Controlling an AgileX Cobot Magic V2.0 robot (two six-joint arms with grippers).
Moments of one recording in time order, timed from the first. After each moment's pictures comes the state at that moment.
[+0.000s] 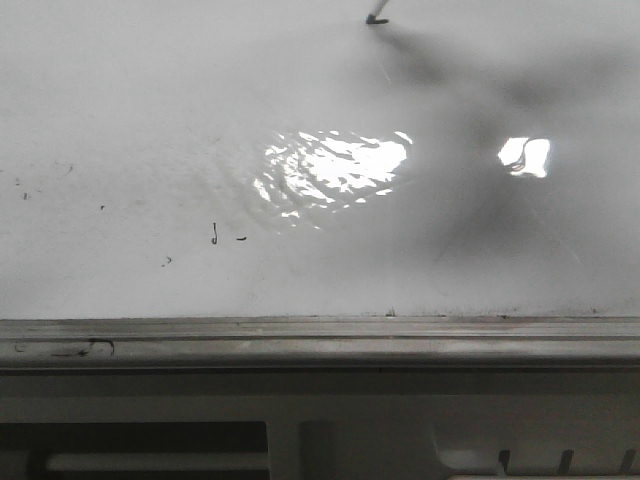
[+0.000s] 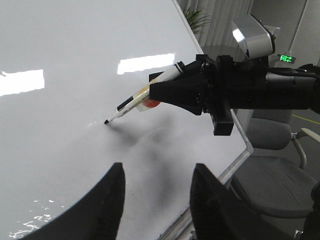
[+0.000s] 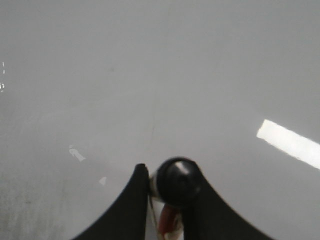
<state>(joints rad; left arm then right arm) -0.75 0.49 -0.51 -1.18 0.25 1.03 0.59 1.03 -0.65 0.06 -0.23 -0.40</state>
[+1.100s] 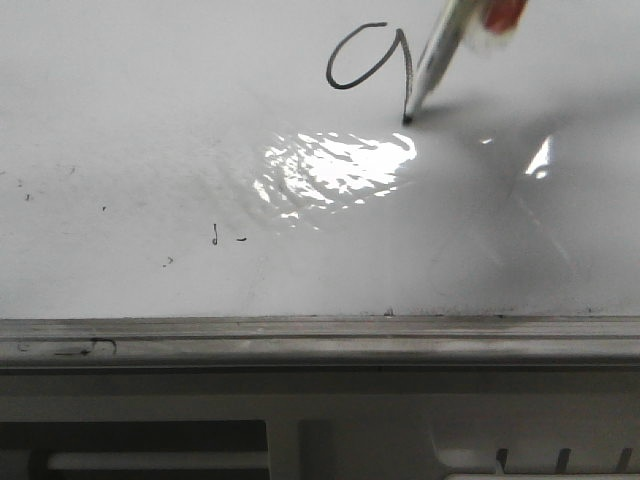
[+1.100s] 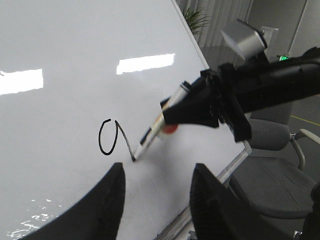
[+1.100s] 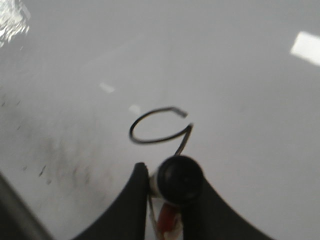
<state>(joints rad) -0.75 0.49 -0.51 -1.19 0.25 1.03 0.57 0.98 -0.70 0.17 0.23 -0.38</state>
